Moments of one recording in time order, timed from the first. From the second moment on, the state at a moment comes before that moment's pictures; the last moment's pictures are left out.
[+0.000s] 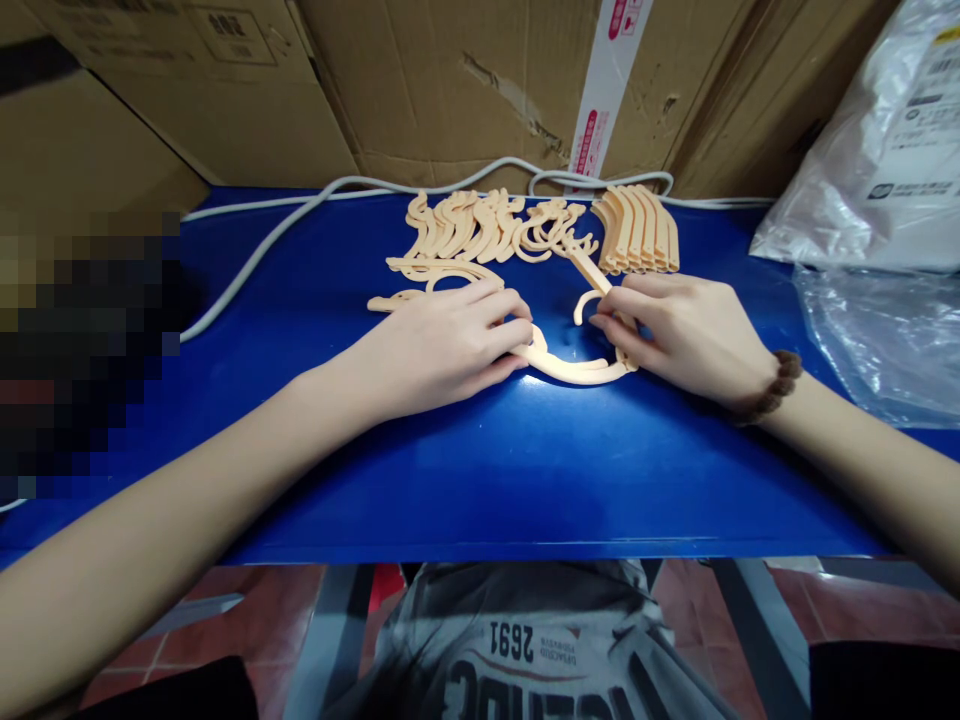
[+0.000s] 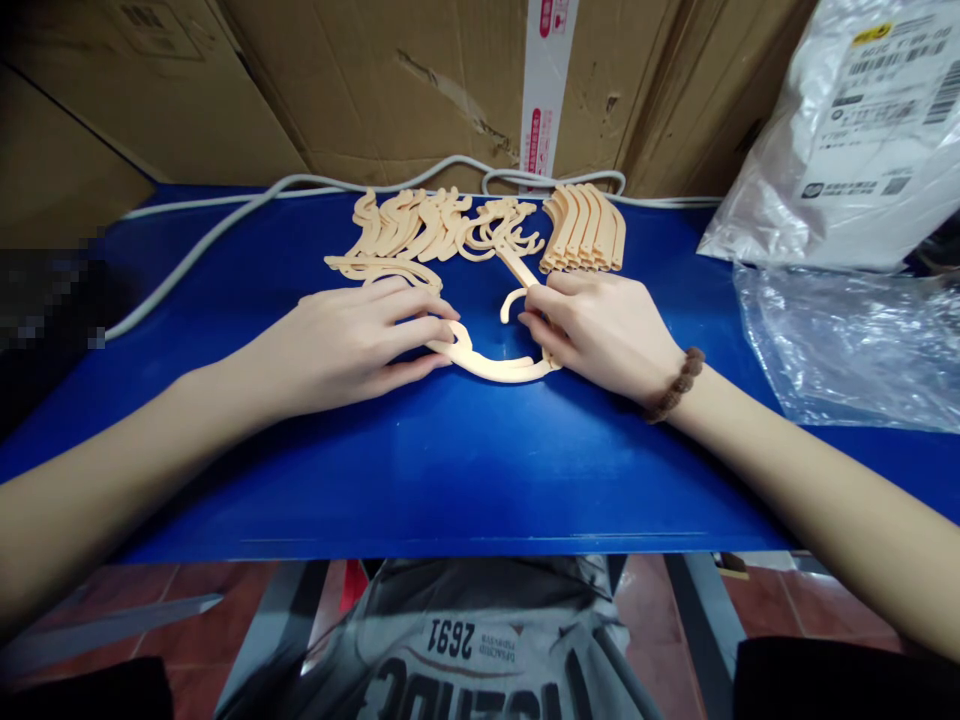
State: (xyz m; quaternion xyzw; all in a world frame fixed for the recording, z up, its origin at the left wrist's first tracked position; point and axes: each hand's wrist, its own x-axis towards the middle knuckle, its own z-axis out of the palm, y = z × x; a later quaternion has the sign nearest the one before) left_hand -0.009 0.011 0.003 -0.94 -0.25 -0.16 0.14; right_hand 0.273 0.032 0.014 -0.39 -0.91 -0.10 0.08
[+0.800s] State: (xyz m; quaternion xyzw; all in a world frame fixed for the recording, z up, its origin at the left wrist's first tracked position) left_hand -0.009 0.012 0.001 -0.94 -0.24 -0.20 0.11; right_hand 0.264 0.023 0.014 -0.30 -0.95 -0.09 0.07
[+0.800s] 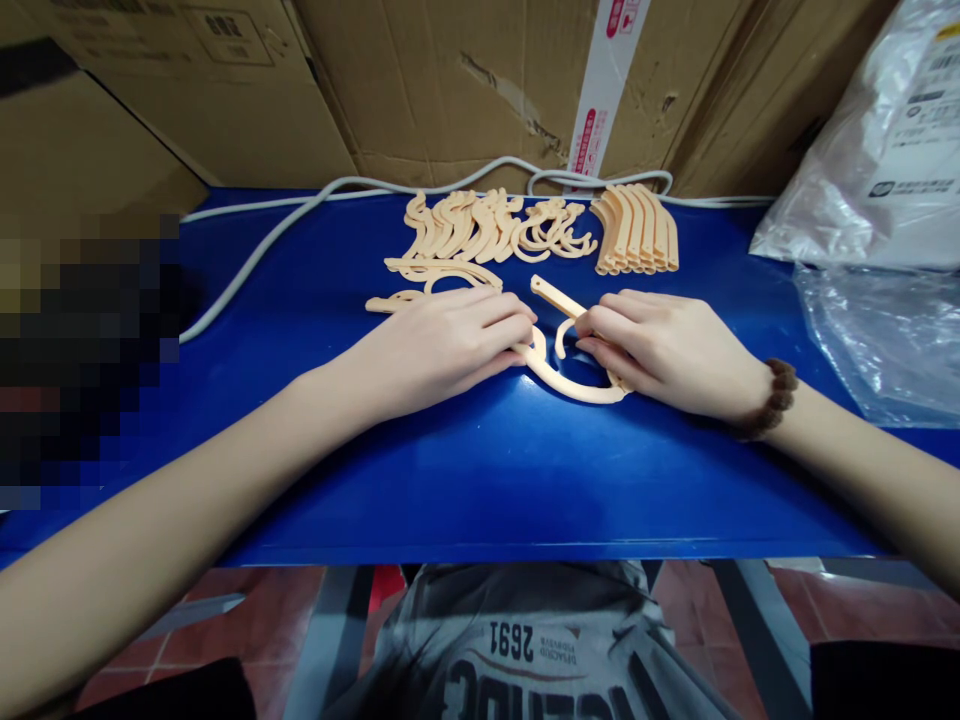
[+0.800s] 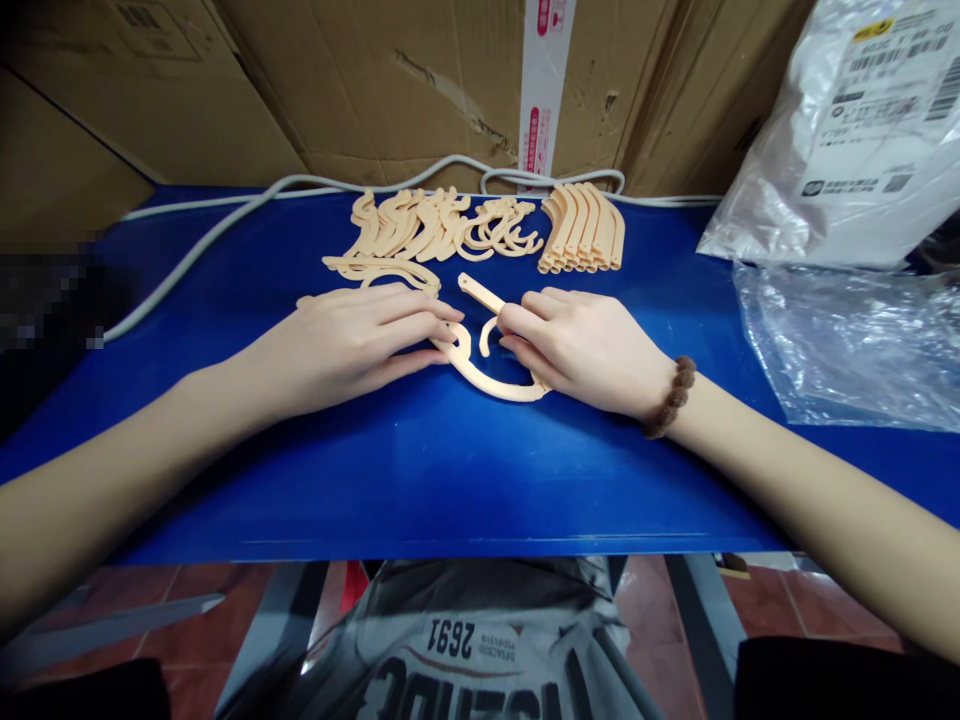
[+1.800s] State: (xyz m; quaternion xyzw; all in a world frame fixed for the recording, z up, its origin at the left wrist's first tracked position) left_hand -0.001 0.001 -0.002 -0.90 -0.38 -0.19 0.11; right_hand 0.258 0.011 0.009 -0.21 -0.97 -0.08 0.10
